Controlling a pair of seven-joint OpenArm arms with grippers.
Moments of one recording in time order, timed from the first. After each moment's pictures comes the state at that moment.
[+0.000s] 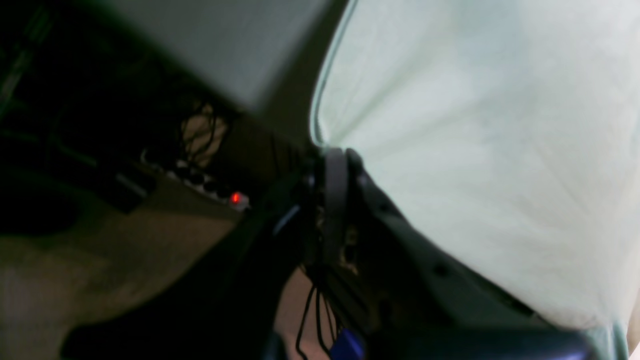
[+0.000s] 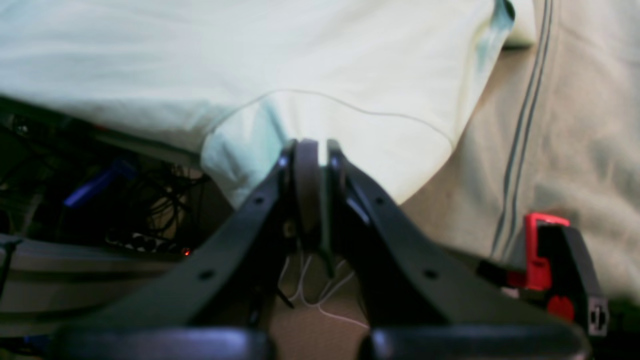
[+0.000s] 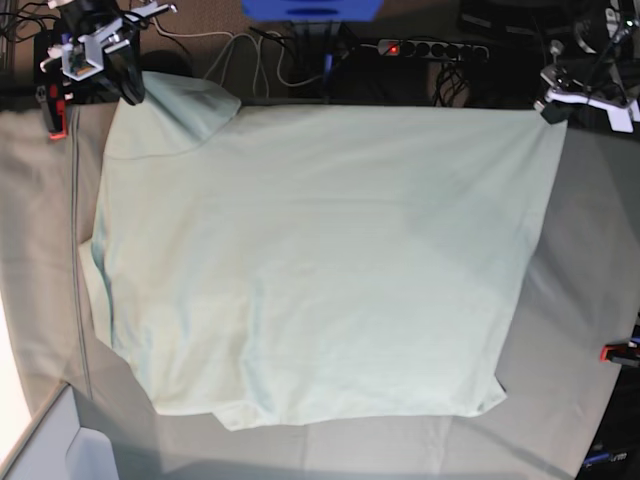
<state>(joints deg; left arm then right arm) 41.7 -14.4 -26.0 102.3 -53.7 0.5 33.1 -51.4 0.4 28.4 103.4 -4.3 38.6 12.4</state>
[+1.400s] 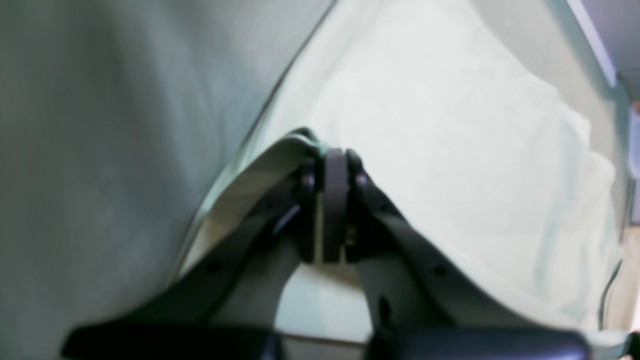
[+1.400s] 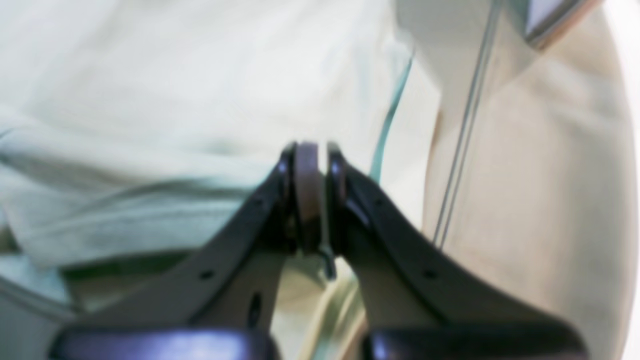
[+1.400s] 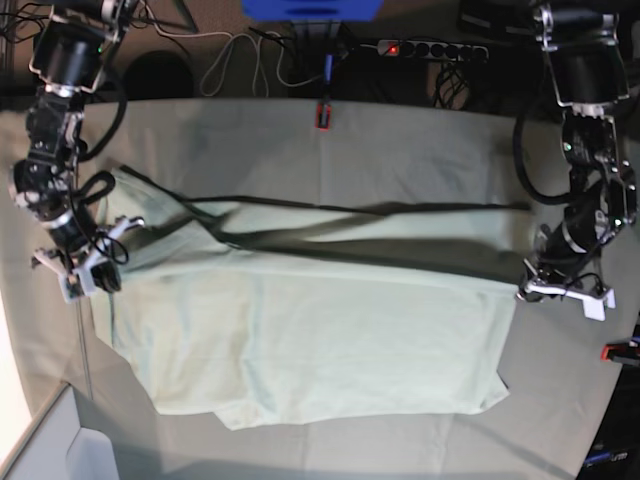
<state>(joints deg) -4.7 -18.1 -13.6 75.4 -43.7 0.6 38.3 2.4 10.2 27.5 72.4 -16.5 39.6 -6.4</state>
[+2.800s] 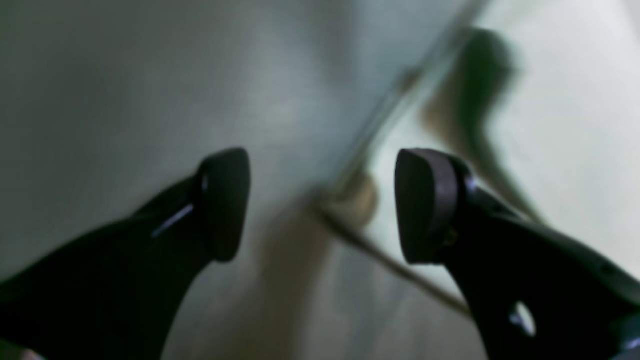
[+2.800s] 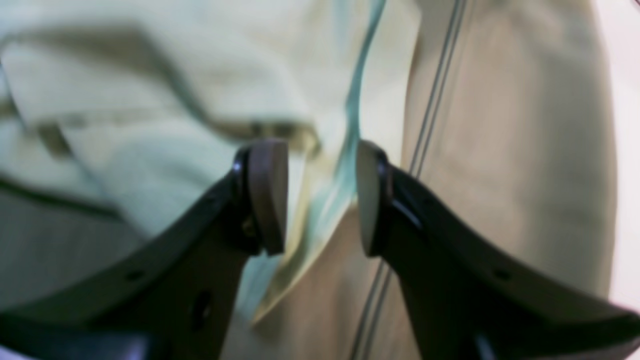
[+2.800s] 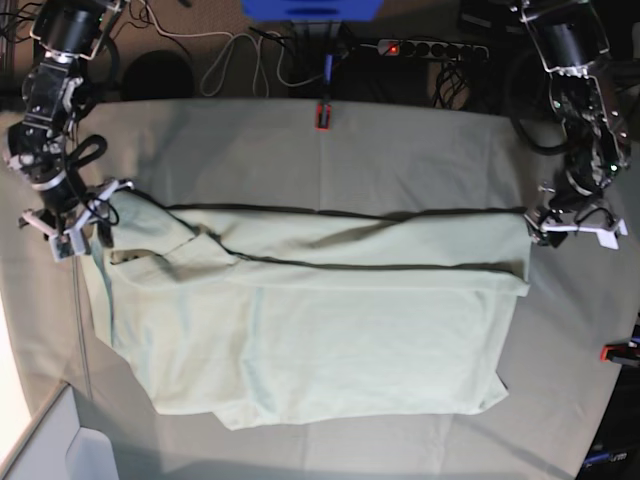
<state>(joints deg) 2.5 -12.1 -26.0 72.2 -34.4 0.9 37.3 -6.7 9.0 31.1 78.3 -17.7 39.7 -7.3</state>
